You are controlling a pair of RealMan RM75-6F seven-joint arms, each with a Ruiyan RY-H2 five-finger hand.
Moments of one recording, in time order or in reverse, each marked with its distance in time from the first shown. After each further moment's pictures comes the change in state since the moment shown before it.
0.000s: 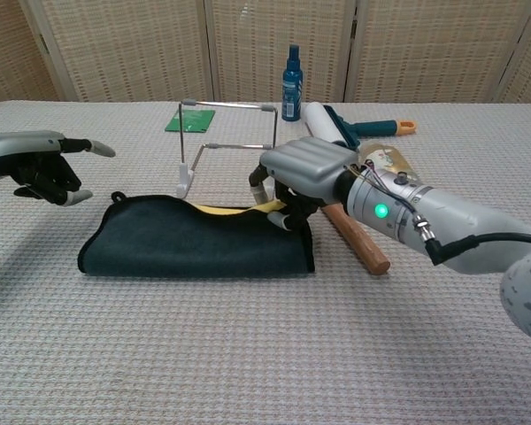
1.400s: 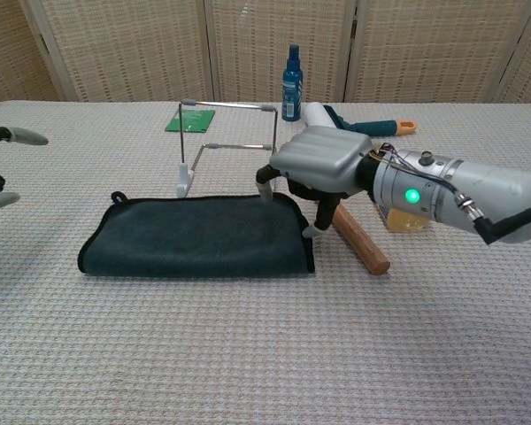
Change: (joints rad) left arm 0.219 0.164 0.057 -0.207 0.212 0.239 -0.110; right arm 0.041 0.166 -0.094 -0.098 -0.089 -0.046 -0.057
